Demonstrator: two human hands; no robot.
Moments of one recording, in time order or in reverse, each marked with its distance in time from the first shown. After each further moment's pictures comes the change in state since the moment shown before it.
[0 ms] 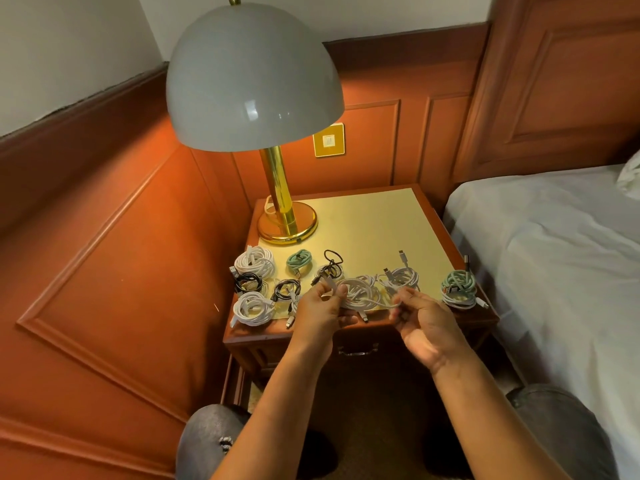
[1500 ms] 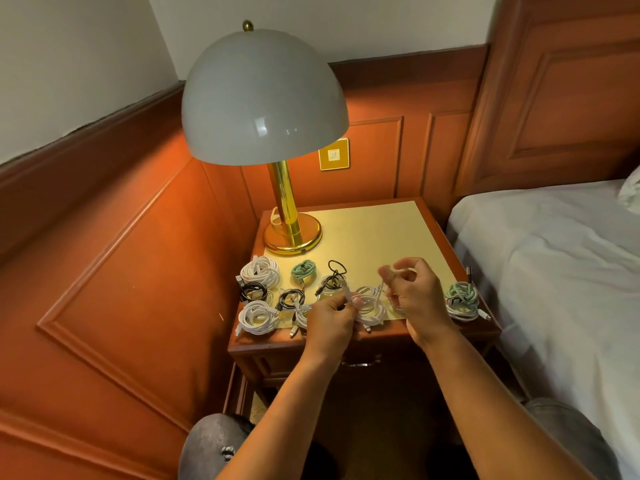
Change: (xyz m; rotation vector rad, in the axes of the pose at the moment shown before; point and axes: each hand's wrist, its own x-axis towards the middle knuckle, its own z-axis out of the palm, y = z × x) left_hand 0.000 -0.011 0.005 0.269 -0.011 0.191; right_hand 0.010 -0.018 0.033 -0.624 -0.003 -0.404
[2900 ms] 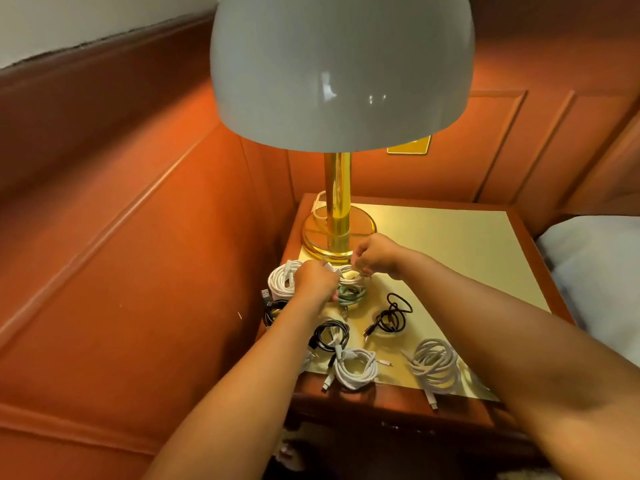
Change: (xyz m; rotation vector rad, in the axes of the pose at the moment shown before) left_hand 0.222 -0.033 -0.103 0.393 0.284 -0.379; right_hand 0.234 0.043 0.176 -0.806 -0.698 0.121
